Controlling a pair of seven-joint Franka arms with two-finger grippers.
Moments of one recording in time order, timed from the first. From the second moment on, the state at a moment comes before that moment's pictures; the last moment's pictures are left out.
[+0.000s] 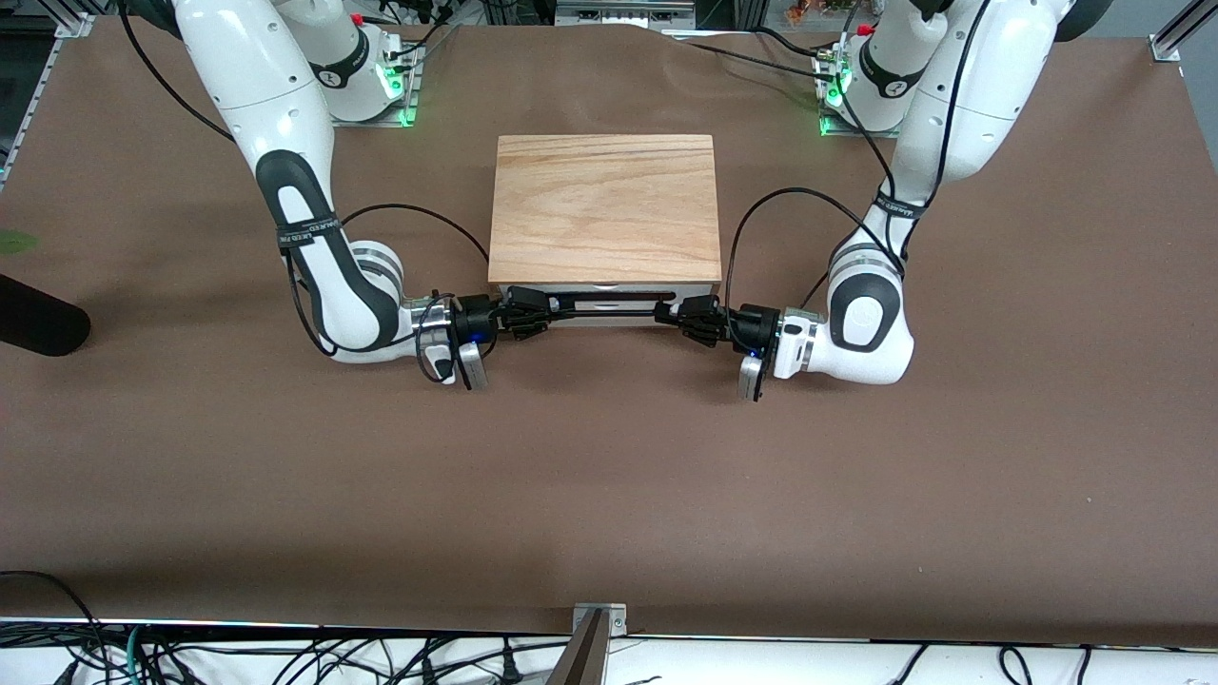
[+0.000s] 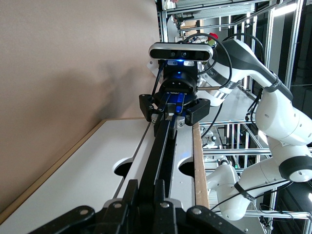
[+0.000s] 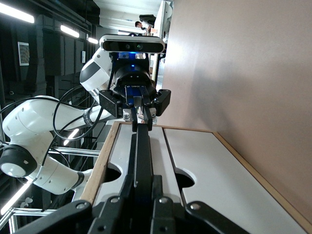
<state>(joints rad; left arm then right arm) -0.25 0.72 -0.05 -1.76 -1.48 1.75 0.97 0.35 0.72 0.00 -1.80 1.63 1.75 -1.07</state>
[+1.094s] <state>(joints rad) -0.24 0.95 -0.01 -1.33 -1.49 1.76 0.76 0.33 0.94 -0.03 -1.36 1.62 1.82 -0.85</state>
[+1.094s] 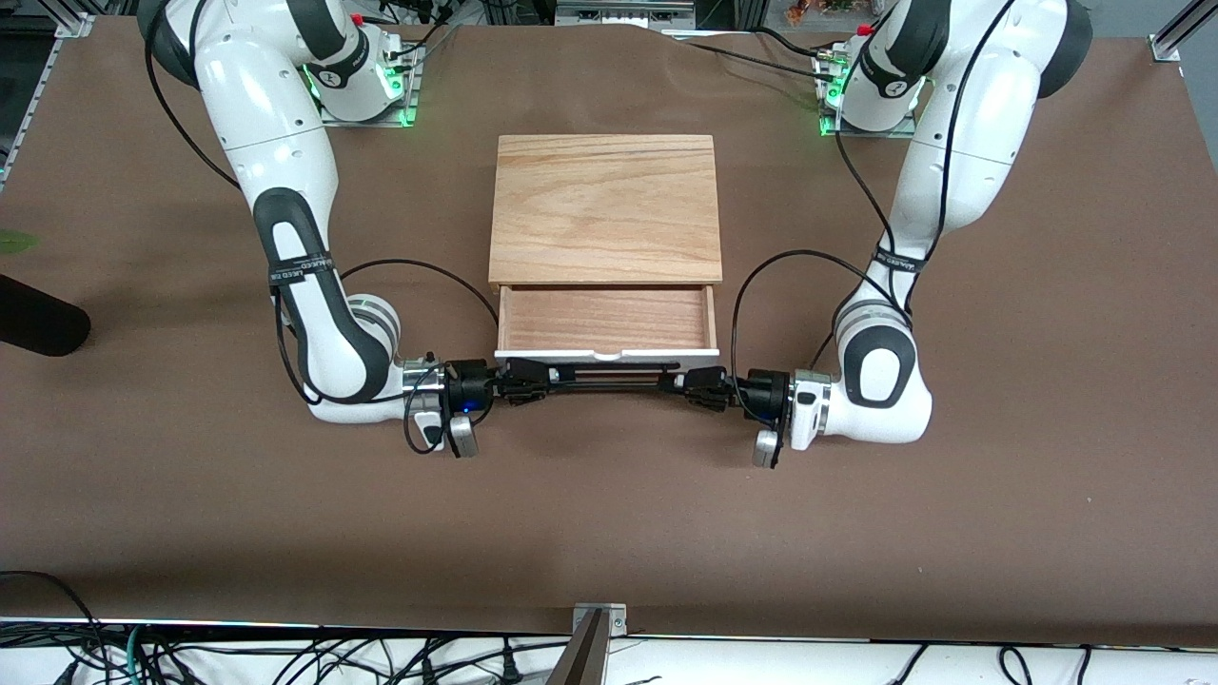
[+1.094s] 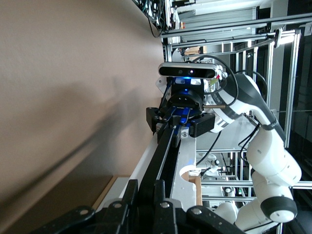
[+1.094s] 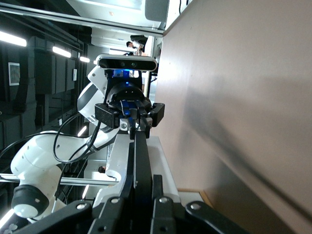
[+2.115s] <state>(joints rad) -0.24 1.14 0.02 -1.04 -1.49 1.72 0.61 0.33 1.01 -0.03 -1.27 1.63 1.89 -0.80</state>
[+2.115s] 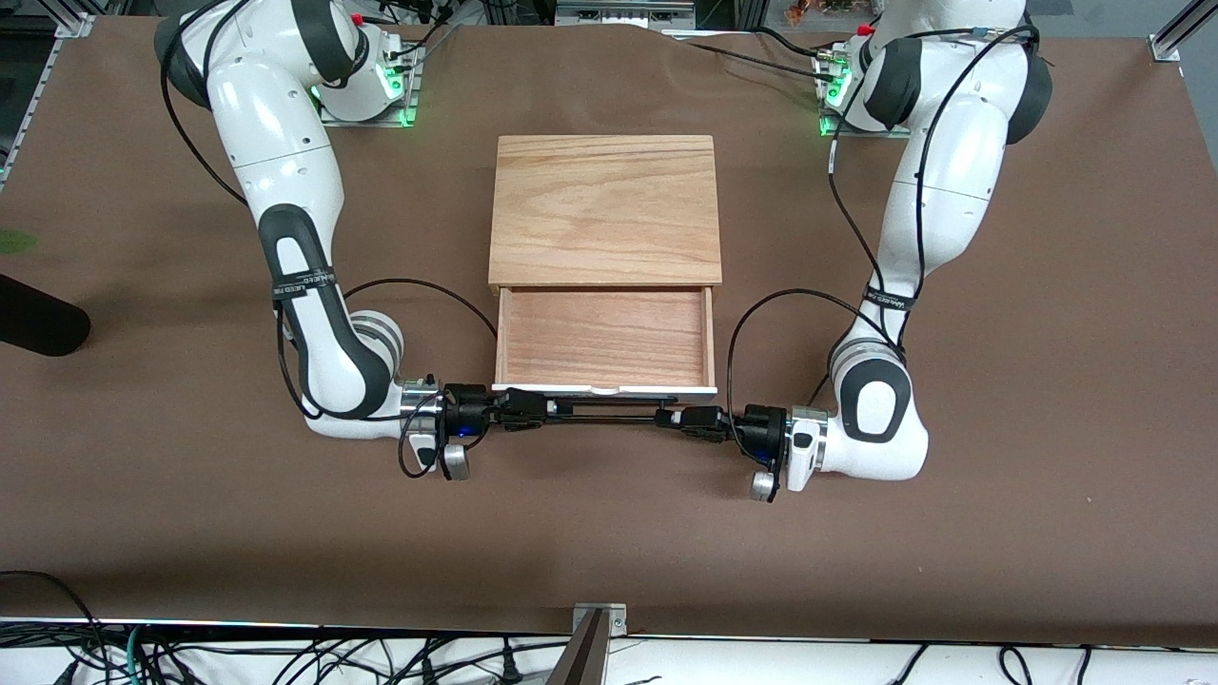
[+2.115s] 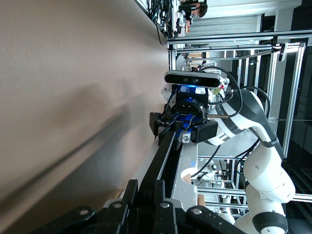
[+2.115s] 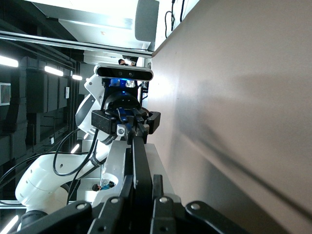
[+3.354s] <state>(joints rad) -0.24 1.17 0.02 -0.97 -1.50 1.82 0.56 0.36 0.98 -0.06 -1.23 1.46 1.94 -0.76</state>
